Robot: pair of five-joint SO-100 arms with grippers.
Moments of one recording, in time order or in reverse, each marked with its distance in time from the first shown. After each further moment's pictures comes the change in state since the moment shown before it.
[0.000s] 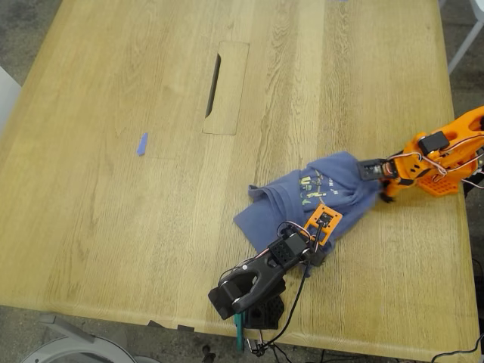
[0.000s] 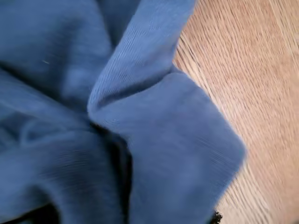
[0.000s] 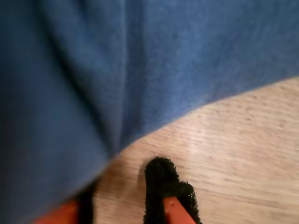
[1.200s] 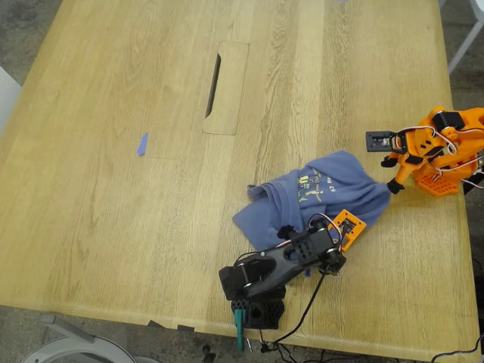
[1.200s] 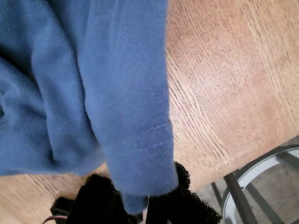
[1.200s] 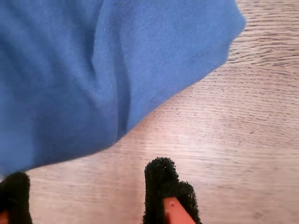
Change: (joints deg) arm 0 18.9 -18.1 -36.0 23.8 -14.9; arm 1 5.9 -0.8 -32.1 20.0 -1.1
